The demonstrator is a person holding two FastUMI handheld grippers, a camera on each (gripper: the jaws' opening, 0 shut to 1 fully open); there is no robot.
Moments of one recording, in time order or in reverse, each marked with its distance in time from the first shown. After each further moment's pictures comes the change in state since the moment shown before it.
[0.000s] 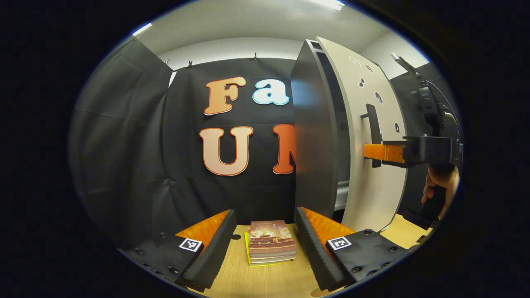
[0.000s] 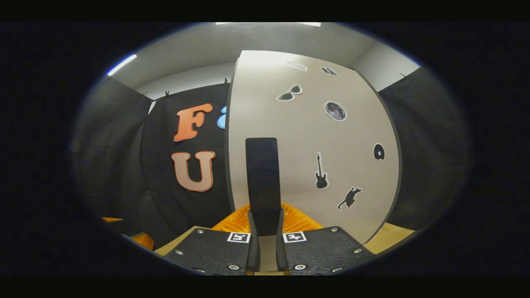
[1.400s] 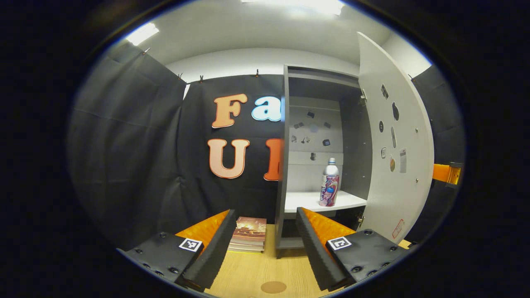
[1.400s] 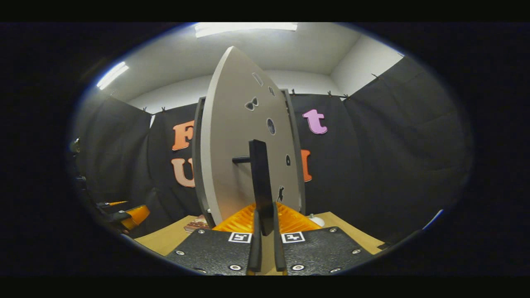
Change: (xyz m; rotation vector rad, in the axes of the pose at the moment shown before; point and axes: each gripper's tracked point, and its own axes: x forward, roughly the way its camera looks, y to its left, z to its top) left arm -0.136 -0.148 0.039 -0.033 -0.056 0.114; right arm -0.099 -0.128 0.017 0.046 -0.026 -0.011
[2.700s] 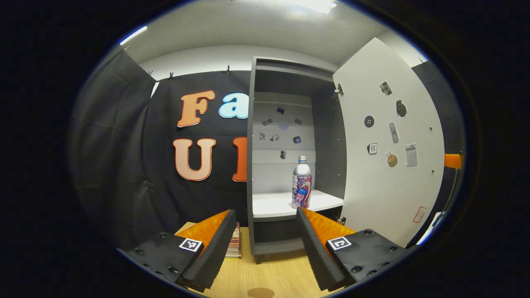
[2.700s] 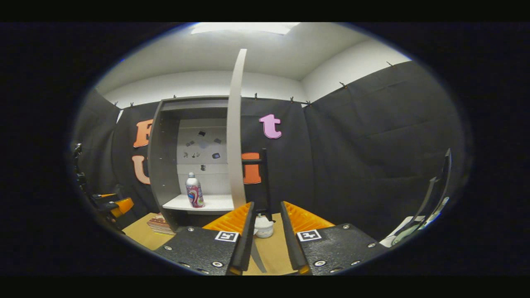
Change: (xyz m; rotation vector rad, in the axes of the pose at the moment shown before) left arm 0.037 -0.056 -0.001 0.005 0.014 -0.209; right arm -0.015 -0.077 0.010 -0.071 -0.019 -0.265
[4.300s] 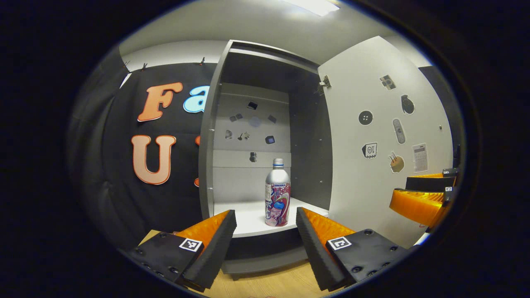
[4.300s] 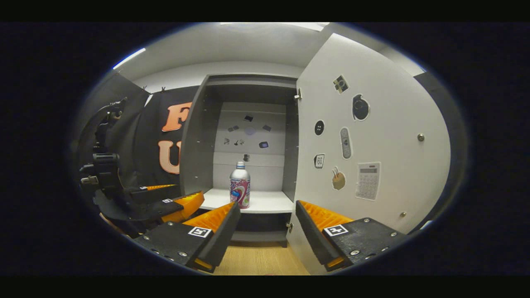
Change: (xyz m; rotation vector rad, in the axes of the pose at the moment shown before) left arm 0.135 -0.058 -0.005 -0.019 -0.021 -0.243; right arm 0.056 0.113 -0.030 -0.068 0.051 0.204
